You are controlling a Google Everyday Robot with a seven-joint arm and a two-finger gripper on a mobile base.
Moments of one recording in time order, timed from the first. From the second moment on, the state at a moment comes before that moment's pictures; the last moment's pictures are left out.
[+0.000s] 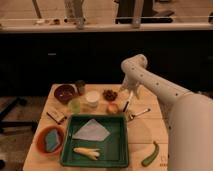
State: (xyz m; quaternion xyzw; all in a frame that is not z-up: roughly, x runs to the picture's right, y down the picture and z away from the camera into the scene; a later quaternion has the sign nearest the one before) arm 0.158 0.034 0.904 -0.26 -0.16 -0.50 0.81
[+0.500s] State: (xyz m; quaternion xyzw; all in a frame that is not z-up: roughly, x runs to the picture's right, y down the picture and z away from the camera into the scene) arm 0.160 0.041 0.934 -0.27 -0.17 -0.50 0.80
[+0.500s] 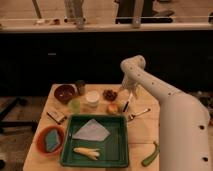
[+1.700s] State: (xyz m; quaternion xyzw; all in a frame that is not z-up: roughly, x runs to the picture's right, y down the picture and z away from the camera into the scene) arm 0.182 0.045 0.990 -0.30 -0.17 -0.50 0.79
